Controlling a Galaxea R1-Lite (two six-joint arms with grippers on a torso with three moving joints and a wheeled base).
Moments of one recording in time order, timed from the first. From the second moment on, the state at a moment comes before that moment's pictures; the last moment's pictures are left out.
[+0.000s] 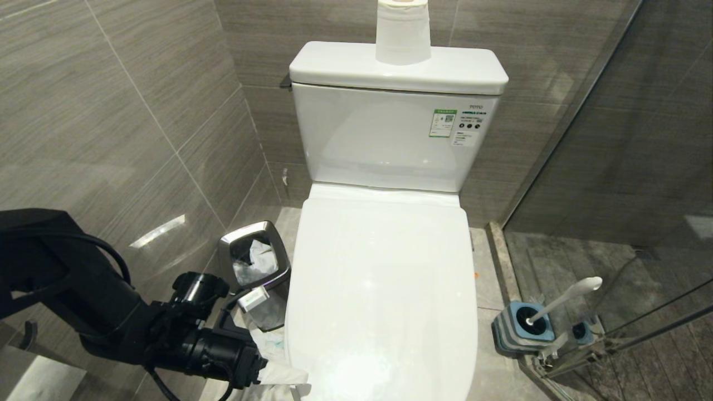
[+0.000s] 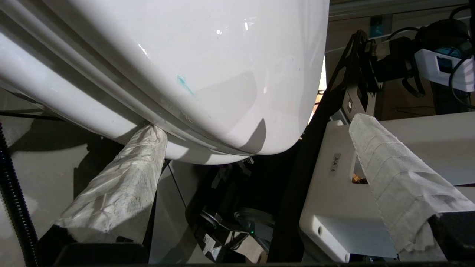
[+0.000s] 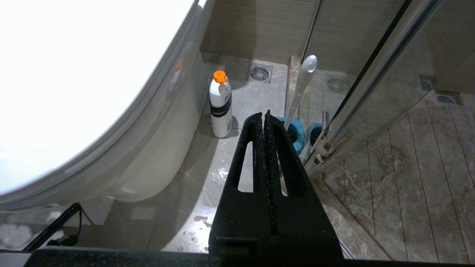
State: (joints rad) left arm -0.22 2.04 -0.67 -0.26 -1.08 0.16; right arm 0.00 0.00 0.00 0.00 0.00 0.01
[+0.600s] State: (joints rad) left arm -0.18 1.99 -0.67 -0.26 -1.18 0.16; right arm 0.00 0.00 0.00 0.00 0.00 0.01
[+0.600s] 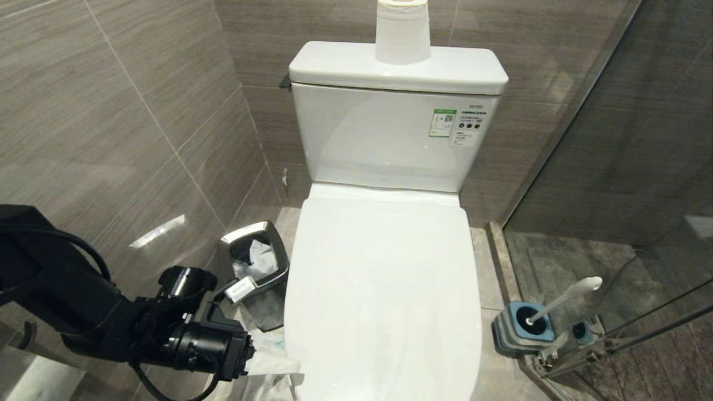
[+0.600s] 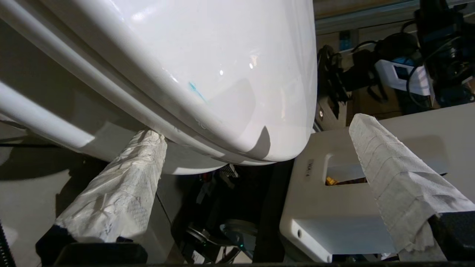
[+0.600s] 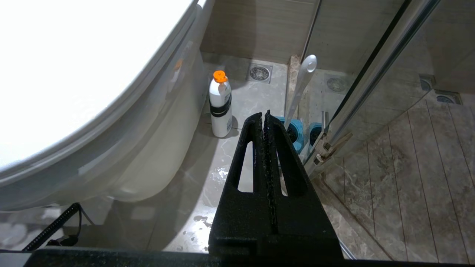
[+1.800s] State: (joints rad) left arm -0.16 1.92 -0.70 -0.21 -1.22 0.15; right arm 0.00 0.00 0.00 0.00 0.00 0.01
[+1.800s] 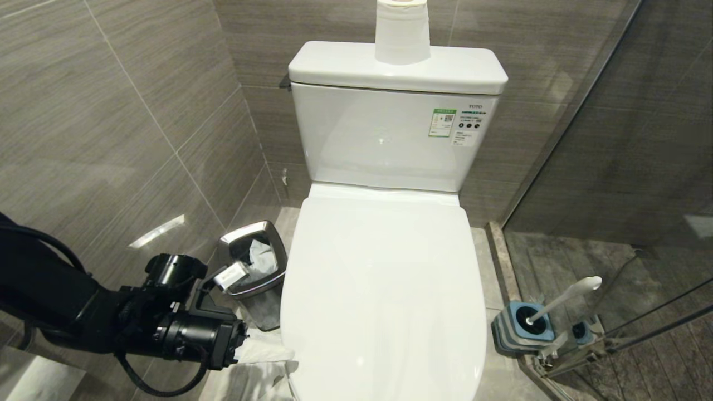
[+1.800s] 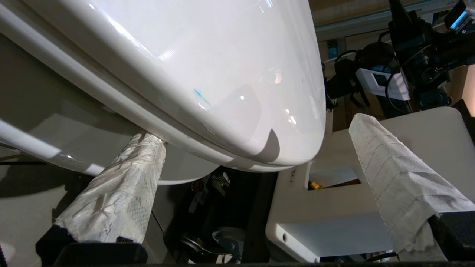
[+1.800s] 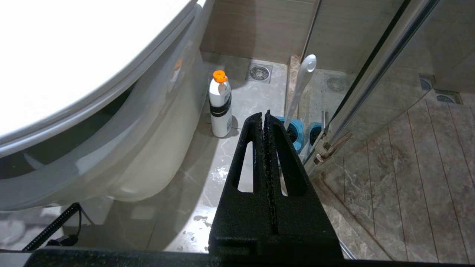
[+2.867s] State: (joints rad) left arm -0.16 1.85 -0.80 -0.21 -1.23 -0.18; right arm 0.00 0.00 0.00 0.00 0.00 0.01
